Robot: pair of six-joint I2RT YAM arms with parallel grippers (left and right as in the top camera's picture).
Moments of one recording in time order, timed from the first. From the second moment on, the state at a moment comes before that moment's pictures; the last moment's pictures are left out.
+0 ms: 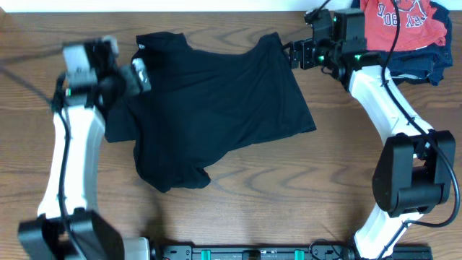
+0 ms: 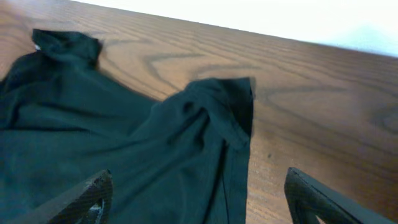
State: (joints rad) left arm 0.13 1.59 1.40 -0.69 0.17 -0.16; right arm 0.13 1.93 1.54 -0.32 -0.38 -0.03
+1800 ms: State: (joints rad) left arm 0.12 2.52 2.07 -0.45 0.10 0.01; right arm 0.17 1.93 1.63 -0.46 -0.38 -0.12
